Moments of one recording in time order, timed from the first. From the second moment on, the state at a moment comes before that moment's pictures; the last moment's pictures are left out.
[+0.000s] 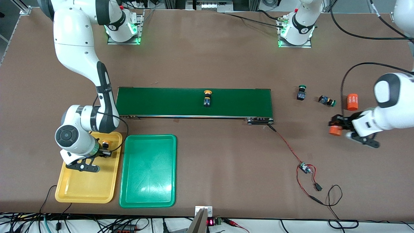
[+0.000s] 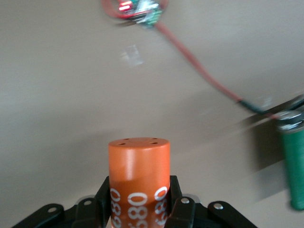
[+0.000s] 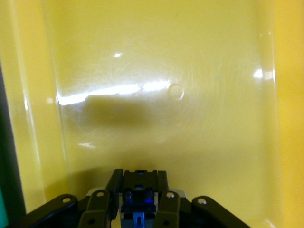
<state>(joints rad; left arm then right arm) 0.54 0.48 -0.52 -1.76 0.06 2.02 0.31 0.39 0.92 -0.43 -1.37 0.19 2.30 0.14</state>
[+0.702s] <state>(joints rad) 0.27 0.43 -0.64 -1.80 0.06 1.98 0.56 0.38 0.77 -0.42 -1.30 0.27 2.03 0.14</state>
